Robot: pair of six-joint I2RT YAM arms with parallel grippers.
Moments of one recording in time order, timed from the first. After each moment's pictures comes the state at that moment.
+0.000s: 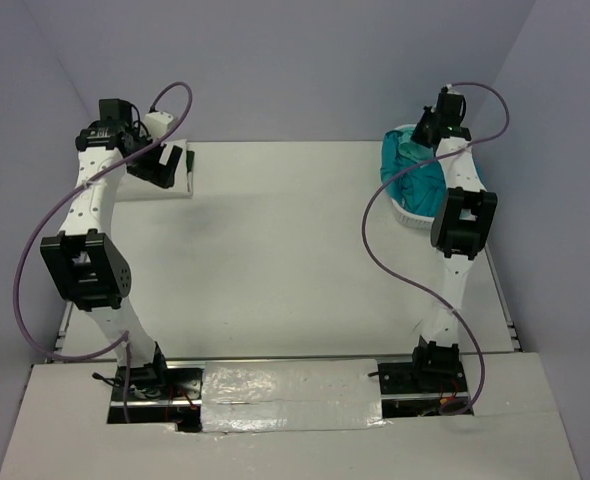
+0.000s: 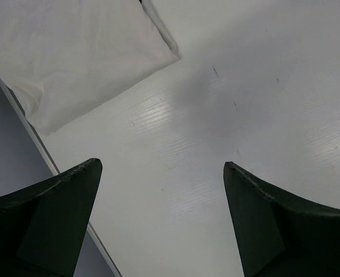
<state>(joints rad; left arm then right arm) 0.13 1.84 1.88 -0.95 0.21 0.49 -0.15 2.45 2.29 -0.40 -0.09 0.31</state>
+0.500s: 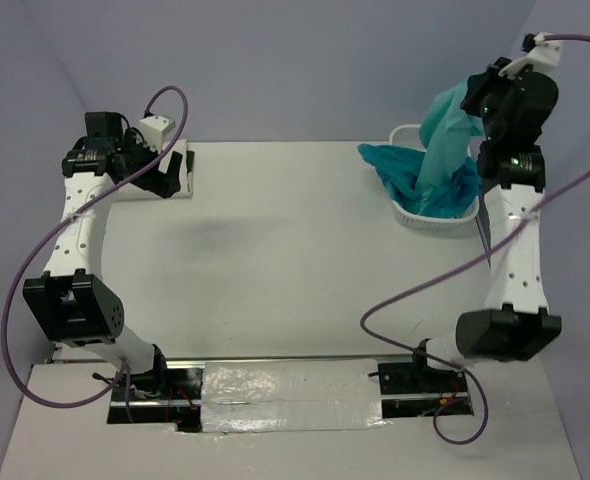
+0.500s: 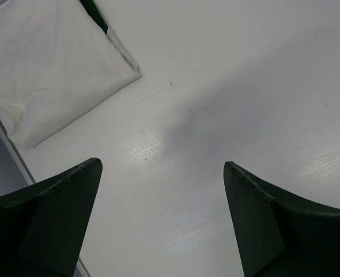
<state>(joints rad) 0.13 1.57 1.64 -0.87 0.36 0.48 -0.15 1.49 1.73 -0.23 -0.04 0.26</state>
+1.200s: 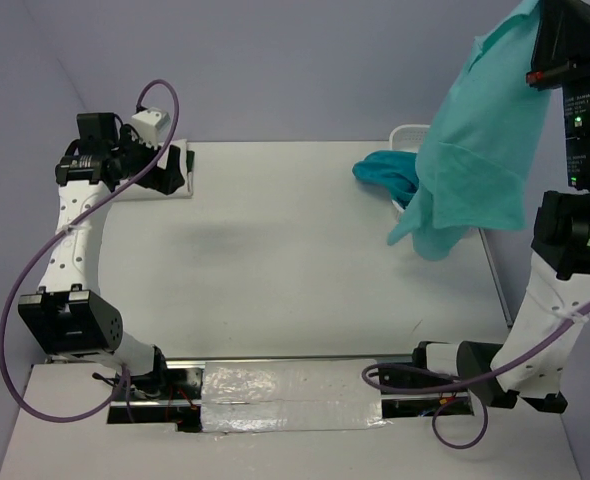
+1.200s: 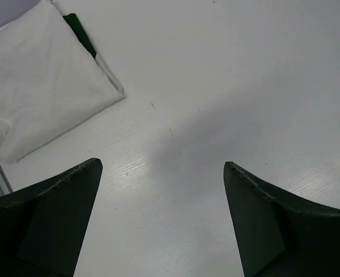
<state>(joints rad) 0.13 1.49 1.61 -0.81 0.45 0.37 -0.15 1.29 2.28 -0.29 -0.20 0.28</state>
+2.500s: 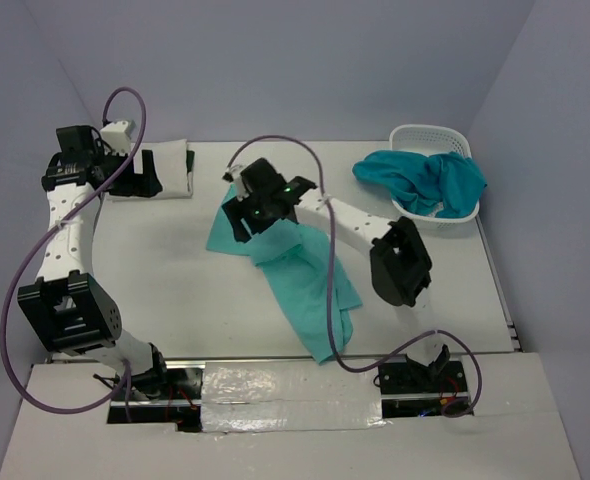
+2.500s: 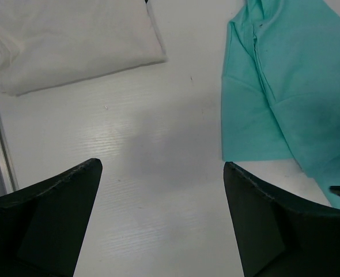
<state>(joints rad) 0.28 1.53 1.51 -0.74 0.41 0.22 0.78 2.06 1.83 -0.58 -0.18 0.12</state>
